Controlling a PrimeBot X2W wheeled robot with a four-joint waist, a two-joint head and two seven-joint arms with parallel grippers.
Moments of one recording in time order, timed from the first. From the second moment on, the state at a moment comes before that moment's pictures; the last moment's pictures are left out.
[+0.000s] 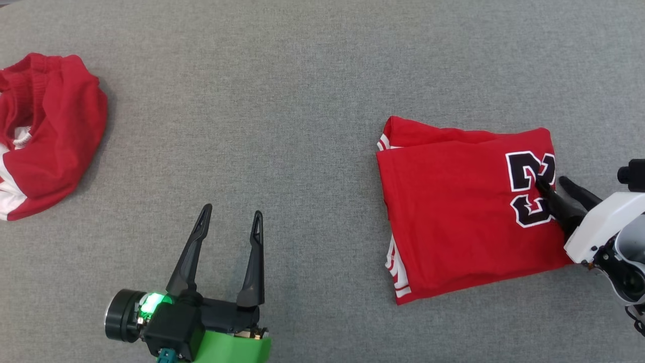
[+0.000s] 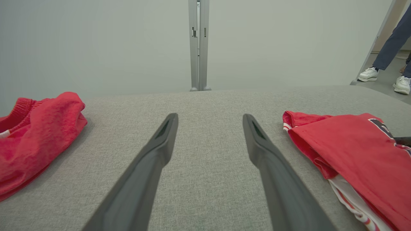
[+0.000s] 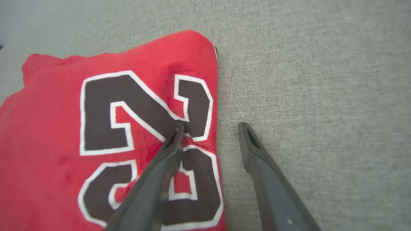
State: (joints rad) left arm 0.04 0.05 -0.28 -0.16 -0.08 0.03 -0.26; right arm -0.42 -0.68 0.54 0.40 1.09 0.13 0.03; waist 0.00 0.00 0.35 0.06
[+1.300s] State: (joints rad) left arm -0.19 0.13 -0.34 -0.38 0.04 -0.01 -0.26; right arm -1.03 -1.03 0.36 0.77 0.89 0.13 -0.12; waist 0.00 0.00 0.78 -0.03
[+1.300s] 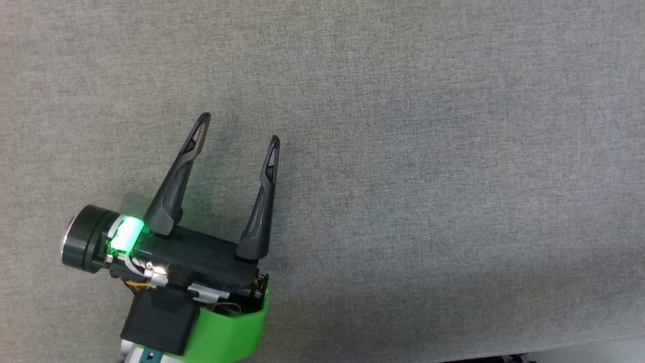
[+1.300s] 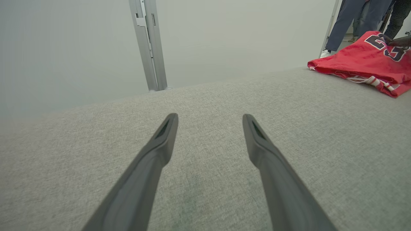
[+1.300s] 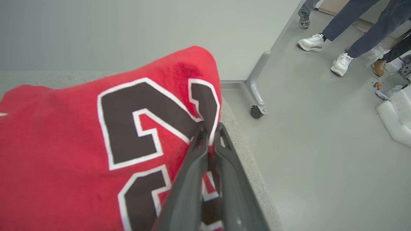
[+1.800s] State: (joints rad) left arm -0.17 0.11 -0.33 -0.30 -0.06 0.03 -0.26; right arm -0.99 -0.76 0.35 0.71 0.64 0.13 -0.26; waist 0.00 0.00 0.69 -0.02
